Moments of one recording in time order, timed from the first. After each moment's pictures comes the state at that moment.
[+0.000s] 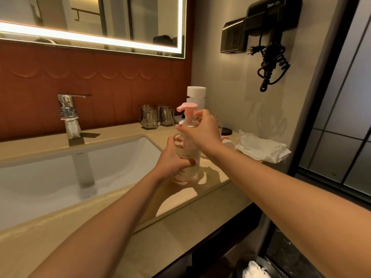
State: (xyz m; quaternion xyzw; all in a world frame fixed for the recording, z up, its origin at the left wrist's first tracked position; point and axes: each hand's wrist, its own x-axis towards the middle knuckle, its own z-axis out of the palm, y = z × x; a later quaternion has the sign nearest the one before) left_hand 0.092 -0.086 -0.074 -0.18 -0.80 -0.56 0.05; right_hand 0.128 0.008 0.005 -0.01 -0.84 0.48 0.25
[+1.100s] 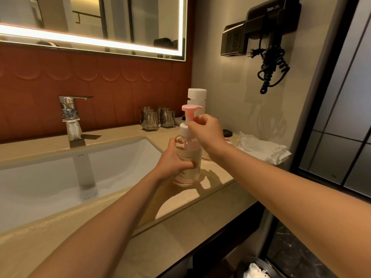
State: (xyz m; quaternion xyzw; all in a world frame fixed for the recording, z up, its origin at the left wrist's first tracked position) left_hand 0.091 -0.091 -0.073 -0.20 -0.79 -0.58 0.03; right_hand 0.137 0.011 0.011 0.01 -0.80 0.56 0.21
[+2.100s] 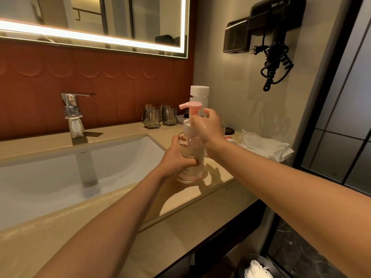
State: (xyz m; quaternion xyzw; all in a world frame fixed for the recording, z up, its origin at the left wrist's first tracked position) left_hand 0.088 -0.092 -0.078 -0.21 -0.79 -0.57 0.03; right_hand 0.132 0.001 0.010 -0.03 -0.76 0.62 0.21
